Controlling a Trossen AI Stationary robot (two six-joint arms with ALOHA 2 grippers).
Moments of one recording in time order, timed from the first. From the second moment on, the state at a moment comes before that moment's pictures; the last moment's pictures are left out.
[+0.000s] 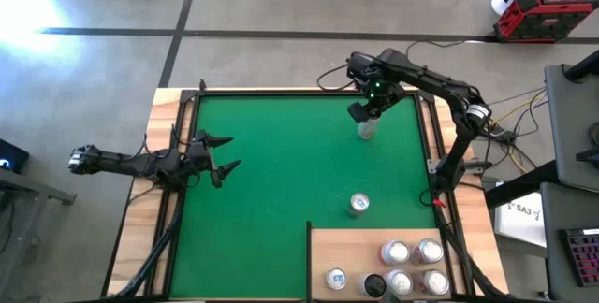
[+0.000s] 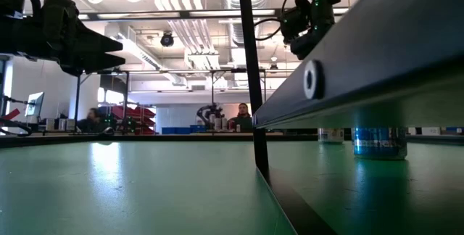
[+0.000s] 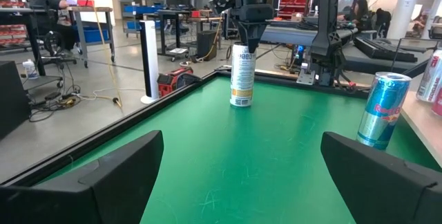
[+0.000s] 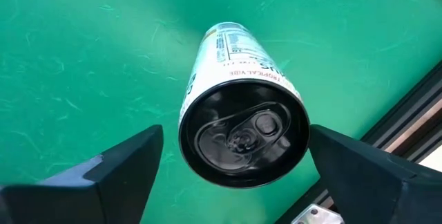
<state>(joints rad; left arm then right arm) -0.13 0.12 0.01 0.08 -0.53 -0.06 -0.68 1.76 1.62 -1.45 -0.06 0.36</state>
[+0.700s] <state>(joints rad) -0.13 0.12 0.01 0.08 -0.53 -0.06 -0.67 1.75 1.62 -1.48 -0.13 0.48</state>
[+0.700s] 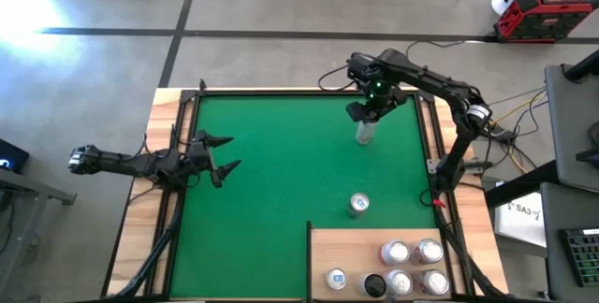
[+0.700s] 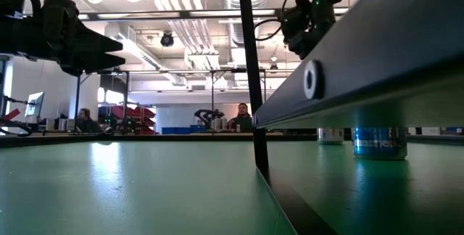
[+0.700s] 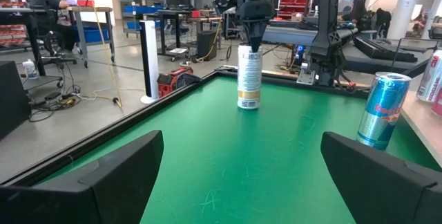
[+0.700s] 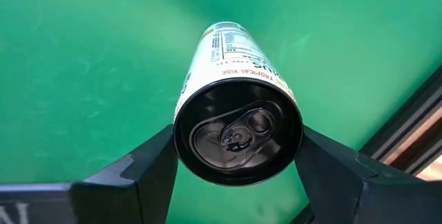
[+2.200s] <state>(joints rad) -0.13 0.12 0.01 0.08 -0.53 -0.06 0.06 1.43 1.46 -1.57 -0.05 1.43</state>
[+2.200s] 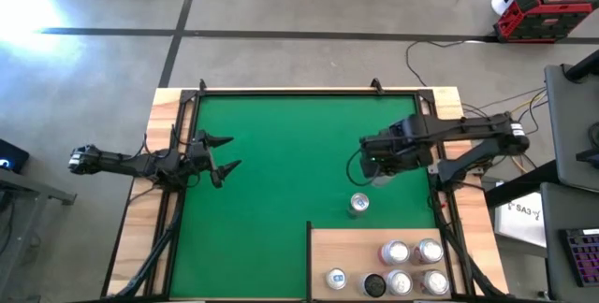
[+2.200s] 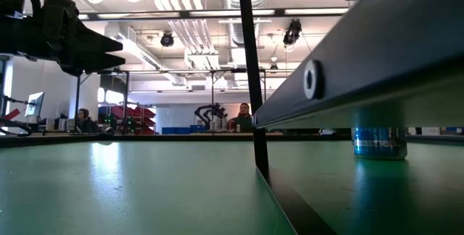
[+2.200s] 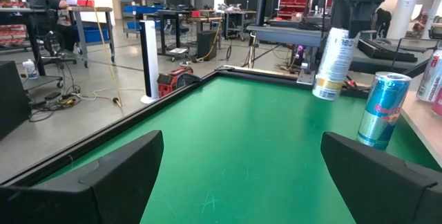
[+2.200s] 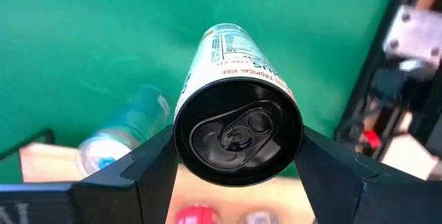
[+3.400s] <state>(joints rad) -0.13 0.12 0.01 0.08 -0.53 -0.07 0.42 1.52 1.59 -1.54 -0.09 1.65</state>
